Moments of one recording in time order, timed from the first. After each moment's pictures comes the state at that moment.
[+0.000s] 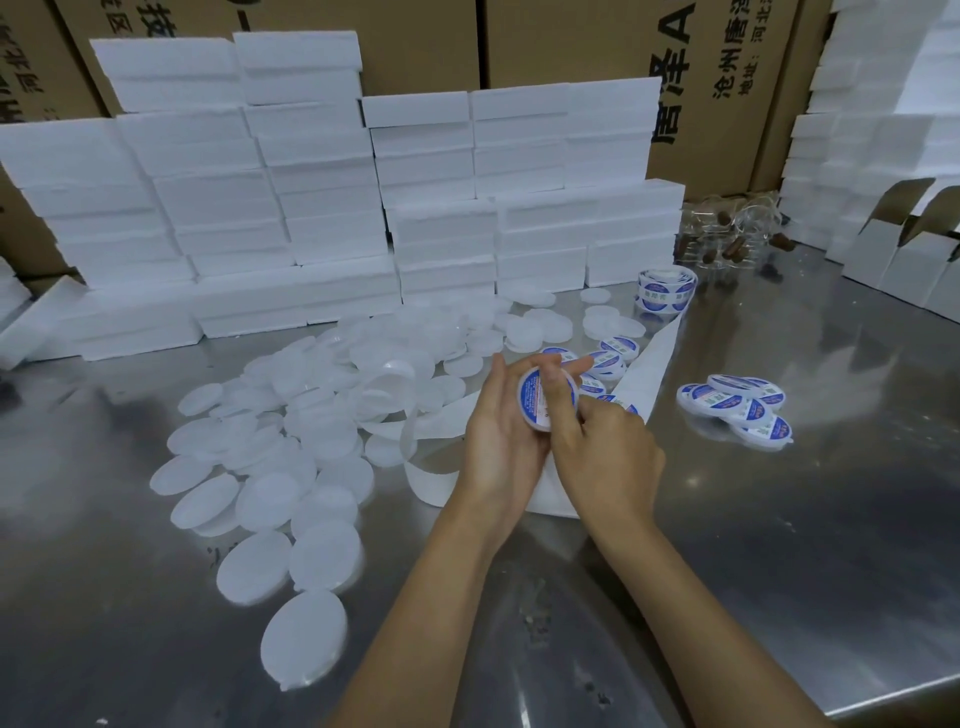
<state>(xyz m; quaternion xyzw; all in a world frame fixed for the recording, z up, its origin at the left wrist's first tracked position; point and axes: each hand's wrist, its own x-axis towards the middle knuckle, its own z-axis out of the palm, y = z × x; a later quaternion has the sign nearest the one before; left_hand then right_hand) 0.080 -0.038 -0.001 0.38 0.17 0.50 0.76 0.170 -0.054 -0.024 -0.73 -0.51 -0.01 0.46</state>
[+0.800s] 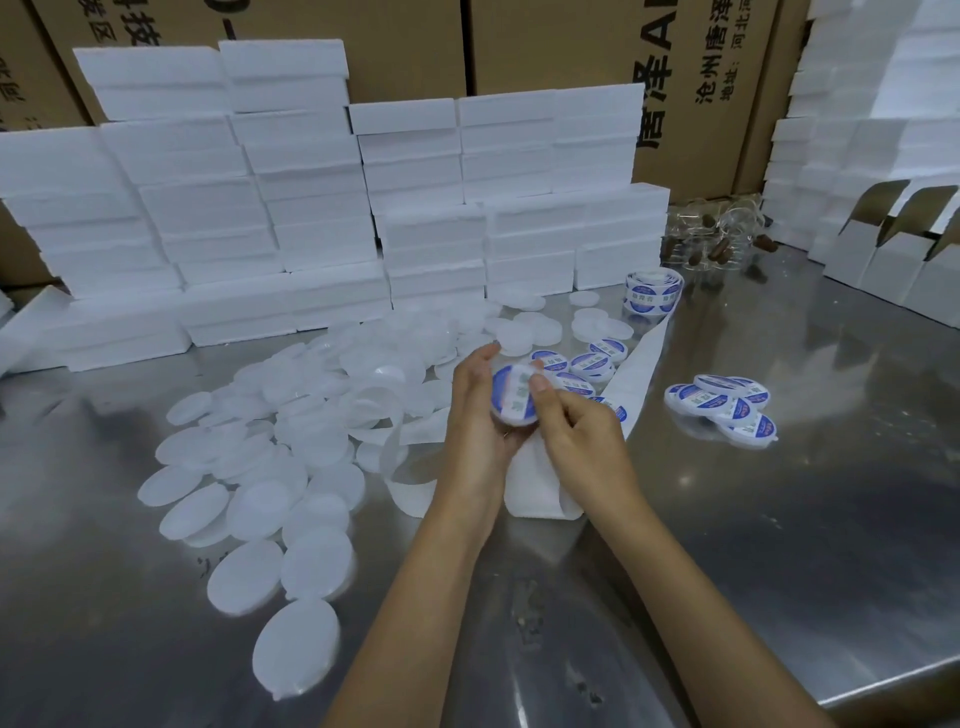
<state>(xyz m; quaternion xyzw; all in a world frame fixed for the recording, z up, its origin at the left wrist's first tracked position) 0.077 -0.032 -0.001 0.41 0.31 0.57 0.65 0.174 -0.052 -0.016 -0.59 -0.53 0.21 0.57</state>
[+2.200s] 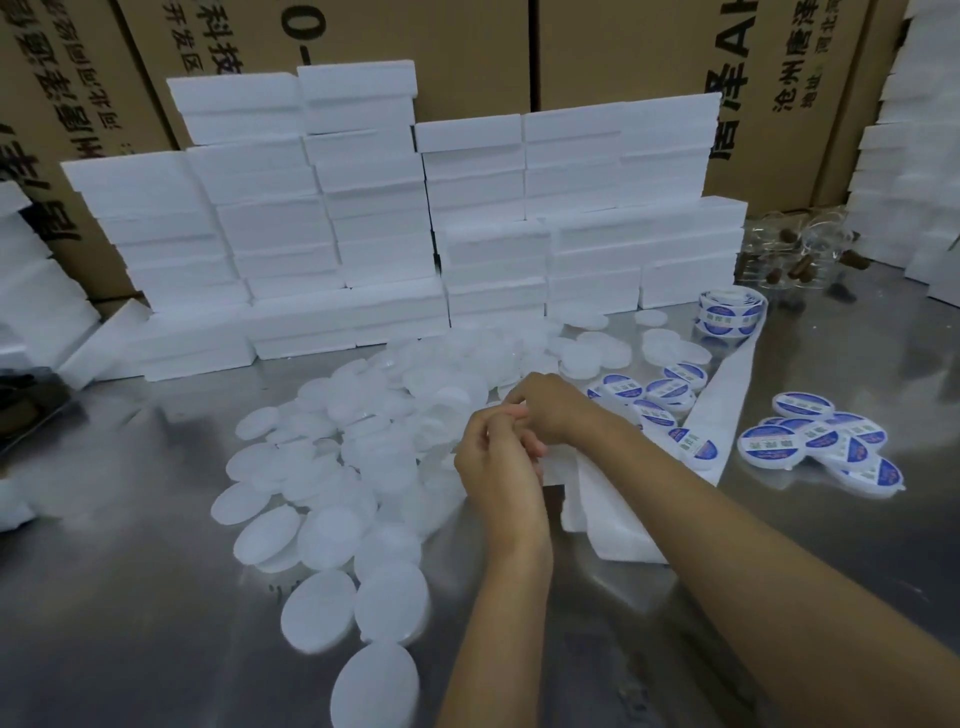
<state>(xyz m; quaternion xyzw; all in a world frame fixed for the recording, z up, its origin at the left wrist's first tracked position) 0.049 -0.022 0.001 0.30 0.47 0.67 0.49 0.126 0.079 0.008 -0.63 -0.74 0.18 0.14</state>
